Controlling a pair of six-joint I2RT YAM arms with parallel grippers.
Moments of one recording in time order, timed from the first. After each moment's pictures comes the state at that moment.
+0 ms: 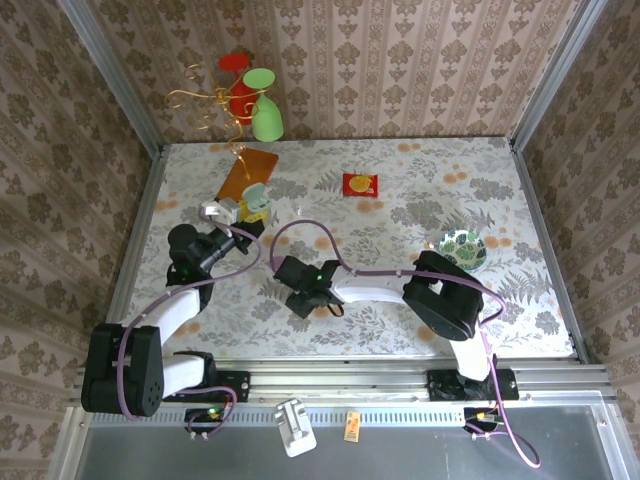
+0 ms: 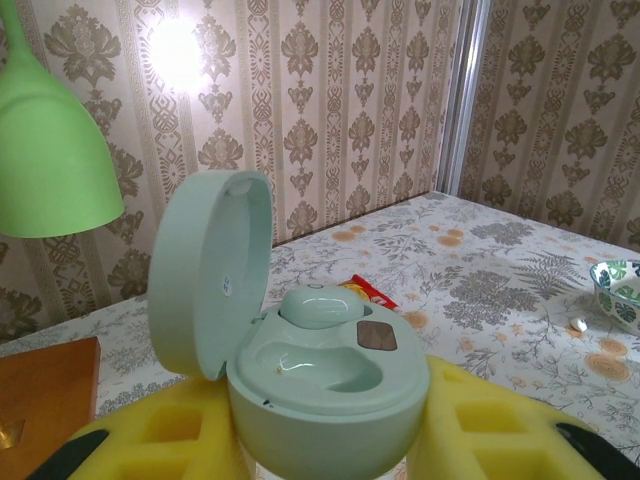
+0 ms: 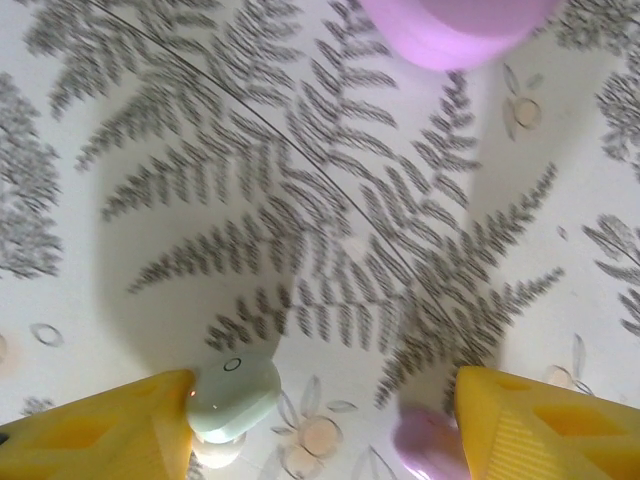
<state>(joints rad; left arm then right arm) -0.14 1.20 0.41 0.83 0.68 -0.04 1.04 1.97 1.28 -0.47 0.23 0.11</state>
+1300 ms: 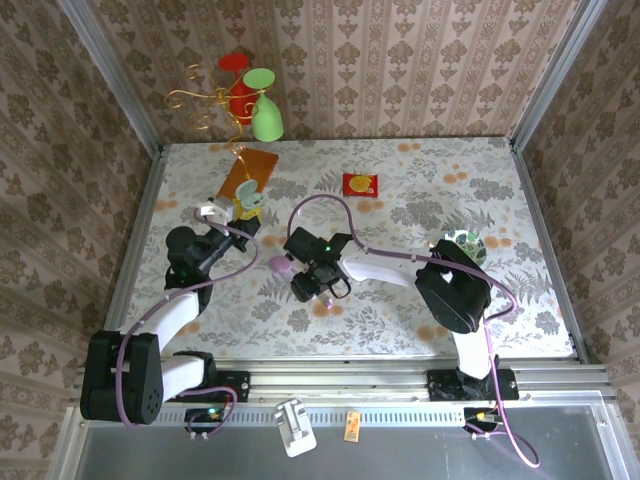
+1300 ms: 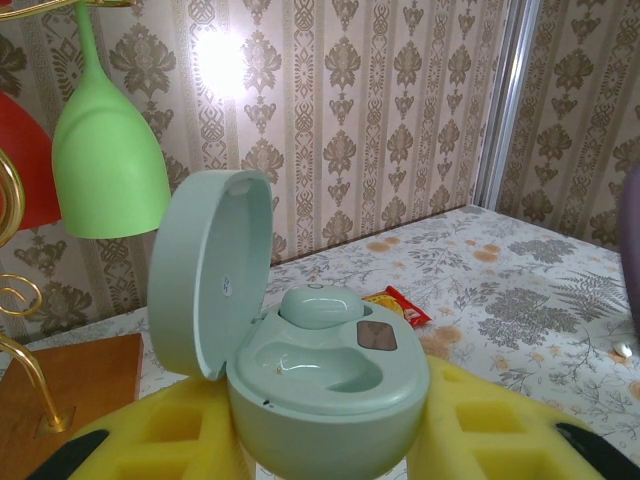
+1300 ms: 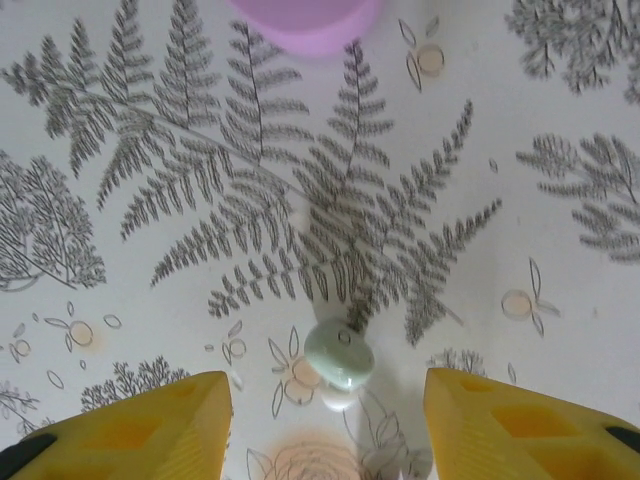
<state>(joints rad) -0.14 1.16 0.40 0.82 0.59 -0.06 0.91 1.97 1.41 -0.64 -0.05 0.30</state>
